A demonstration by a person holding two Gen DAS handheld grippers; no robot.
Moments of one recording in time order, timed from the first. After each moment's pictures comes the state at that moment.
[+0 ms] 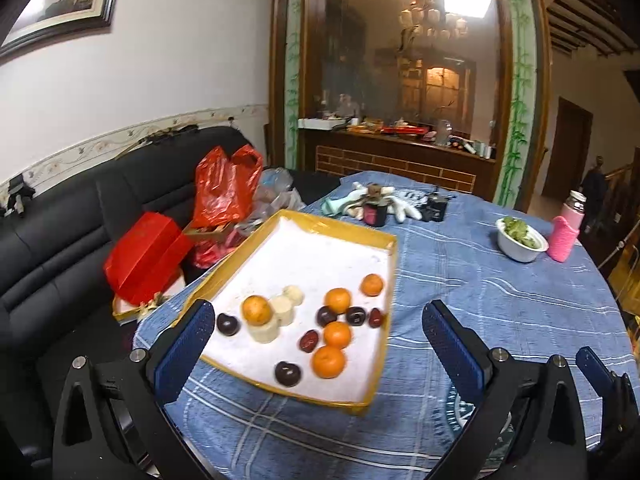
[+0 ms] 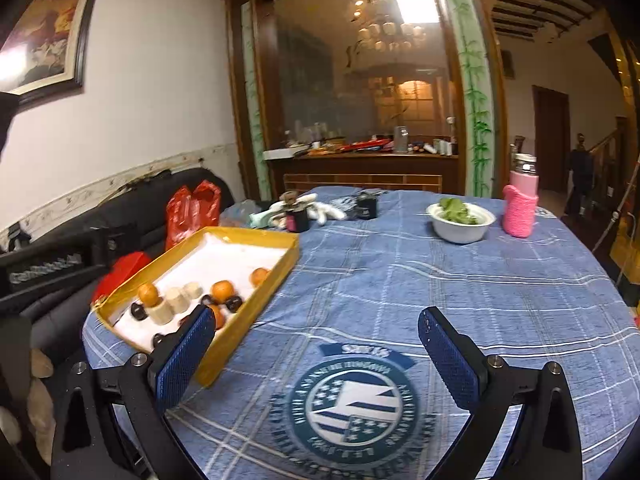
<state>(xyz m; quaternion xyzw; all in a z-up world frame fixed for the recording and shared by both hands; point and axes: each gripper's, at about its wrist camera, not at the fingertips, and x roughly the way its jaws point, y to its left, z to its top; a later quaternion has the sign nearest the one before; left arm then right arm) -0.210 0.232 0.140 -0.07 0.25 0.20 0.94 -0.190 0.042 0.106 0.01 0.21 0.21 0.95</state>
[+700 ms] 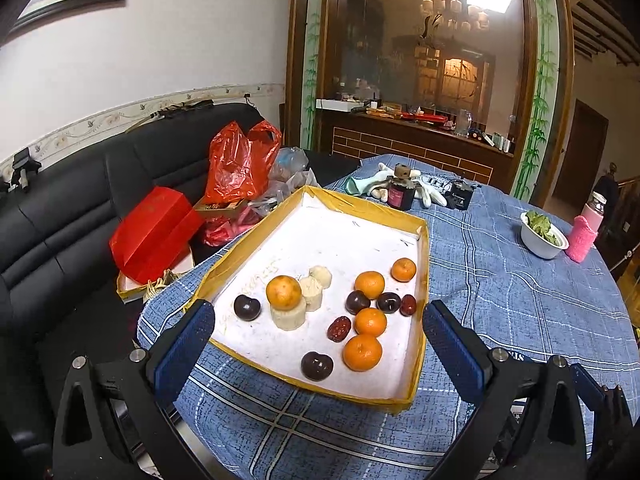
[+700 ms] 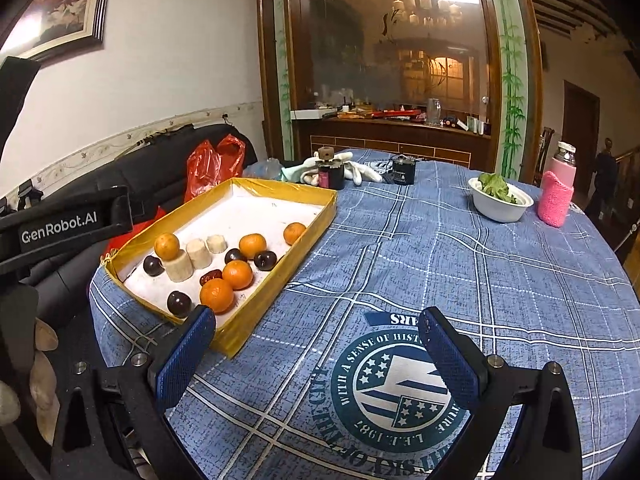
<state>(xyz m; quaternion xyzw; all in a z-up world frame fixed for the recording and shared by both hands) -0.204 0.265 0.116 -0.09 0.28 0.21 0.93 -0.186 0.080 0.078 -0.04 0.27 0.24 0.93</state>
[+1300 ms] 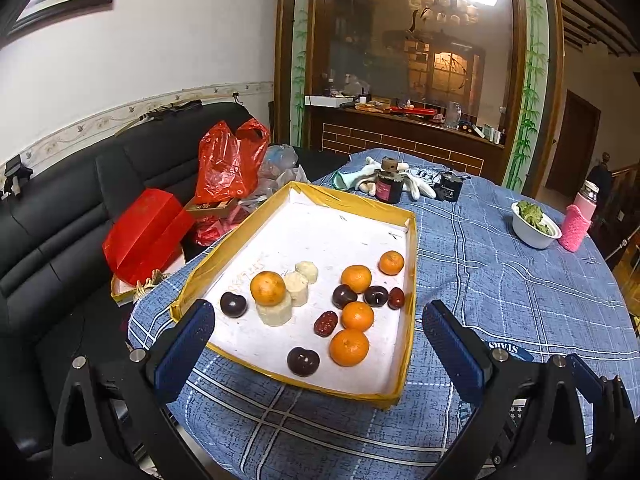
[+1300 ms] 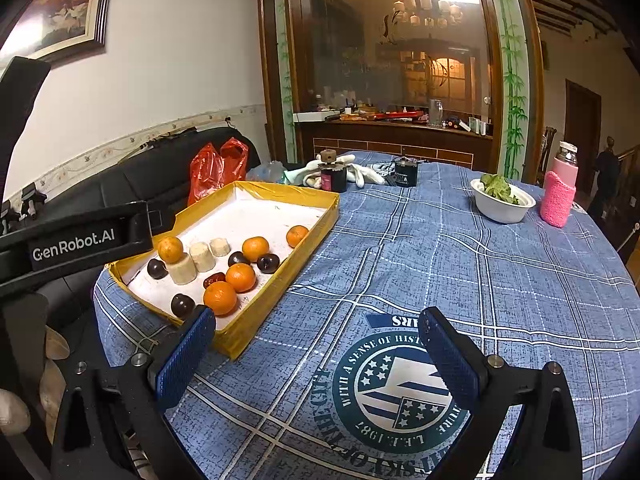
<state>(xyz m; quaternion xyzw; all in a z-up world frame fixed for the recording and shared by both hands) -0.199 0.260 0.110 -0.08 0.28 0.20 0.94 -0.186 0.078 0.079 -0.03 0.27 0.24 0.93</state>
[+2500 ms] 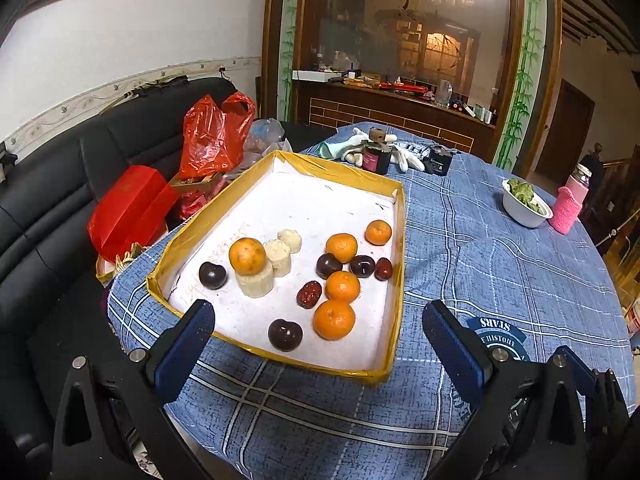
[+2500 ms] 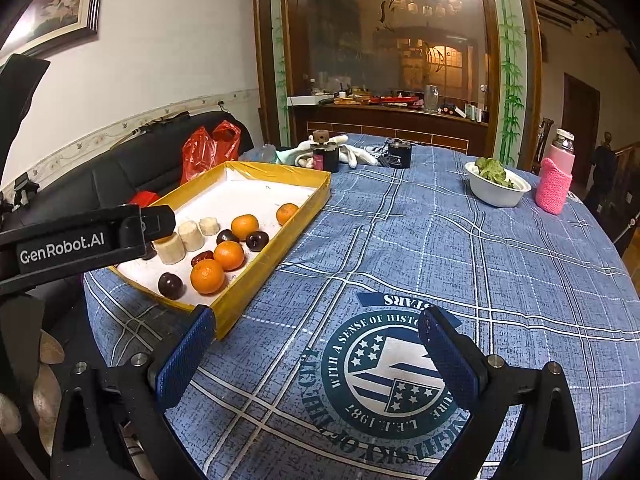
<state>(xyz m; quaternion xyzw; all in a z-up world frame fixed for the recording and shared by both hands) -0.193 0.257 0.095 -0.10 0.33 0.17 0.93 -0.183 0.071 0.069 -0.04 0.29 0.23 0.93</state>
